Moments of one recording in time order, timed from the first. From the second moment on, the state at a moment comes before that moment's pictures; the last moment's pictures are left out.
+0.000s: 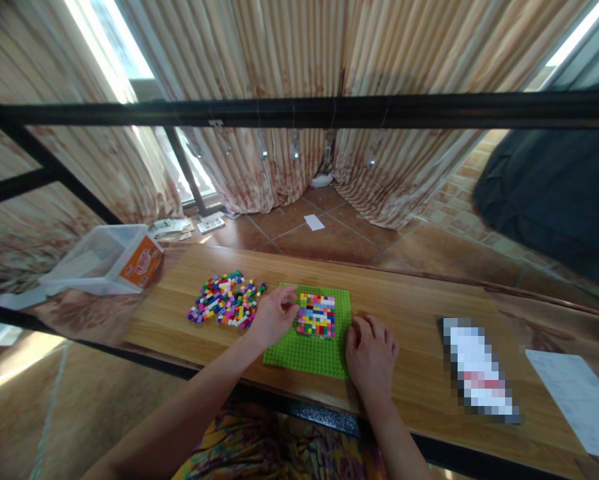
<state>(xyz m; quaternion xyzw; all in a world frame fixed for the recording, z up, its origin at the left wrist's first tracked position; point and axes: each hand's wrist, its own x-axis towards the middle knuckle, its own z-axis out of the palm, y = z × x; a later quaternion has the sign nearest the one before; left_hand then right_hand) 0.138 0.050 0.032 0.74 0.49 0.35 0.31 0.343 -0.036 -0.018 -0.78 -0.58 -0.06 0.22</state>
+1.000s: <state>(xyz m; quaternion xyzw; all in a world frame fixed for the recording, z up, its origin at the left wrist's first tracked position) 0.166 0.055 0.015 0.66 0.54 0.38 0.37 0.352 -0.035 -0.031 -0.78 -0.58 -0.07 0.22</state>
